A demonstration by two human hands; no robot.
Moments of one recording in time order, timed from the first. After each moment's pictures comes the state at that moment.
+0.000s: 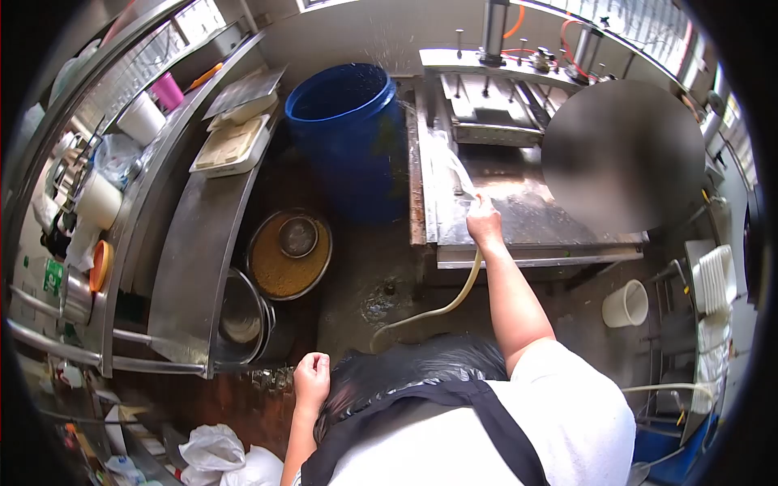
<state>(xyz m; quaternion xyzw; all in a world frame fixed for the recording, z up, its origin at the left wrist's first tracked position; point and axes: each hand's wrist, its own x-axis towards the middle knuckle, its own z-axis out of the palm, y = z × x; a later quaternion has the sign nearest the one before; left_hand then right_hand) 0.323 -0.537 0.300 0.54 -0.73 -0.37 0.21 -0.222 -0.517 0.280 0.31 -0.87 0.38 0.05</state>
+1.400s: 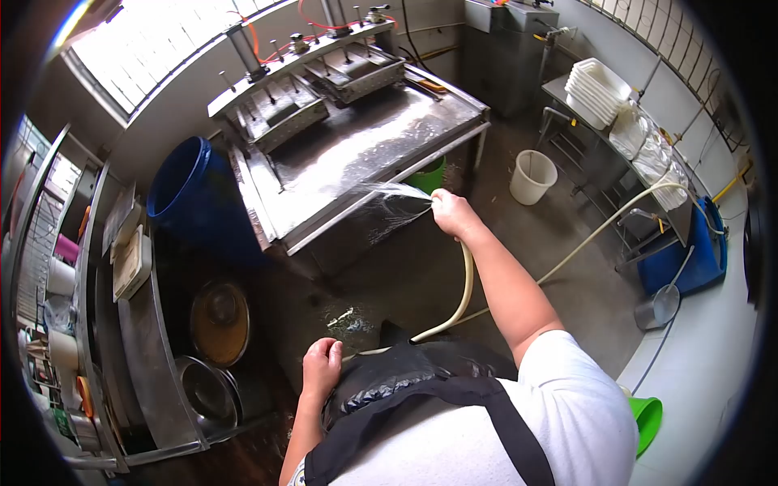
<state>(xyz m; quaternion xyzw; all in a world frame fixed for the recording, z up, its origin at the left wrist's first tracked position) 0.192 -0.322 0.321 0.21 -0.90 -0.37 0.06 -0.175 -0.061 0.349 0.08 -0.90 0.40 -0.15</state>
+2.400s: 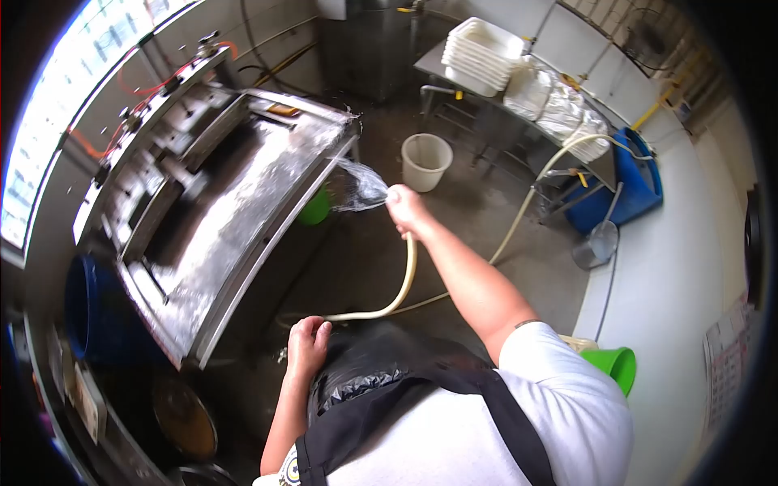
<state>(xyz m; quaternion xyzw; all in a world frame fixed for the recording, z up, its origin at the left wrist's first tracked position) -0.137 -0.182 0.269 0.01 -0.91 -0.40 -0.05 -0.359 0.129 0.301 -0.18 -0.83 0.51 -0.10</state>
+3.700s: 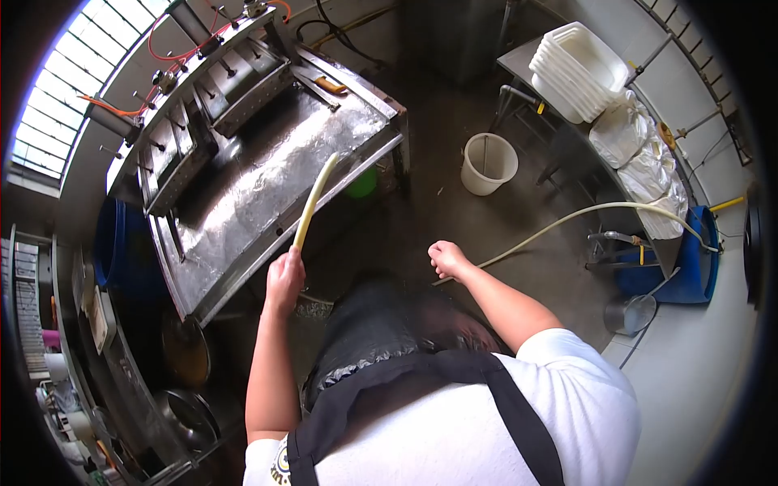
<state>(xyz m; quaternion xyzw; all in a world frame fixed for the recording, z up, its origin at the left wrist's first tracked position) -0.328 -0.124 0.319 0.22 -0.80 -0.55 -0.03 -0.430 0.254 0.135 -0.11 -0.76 0.51 -0.39</state>
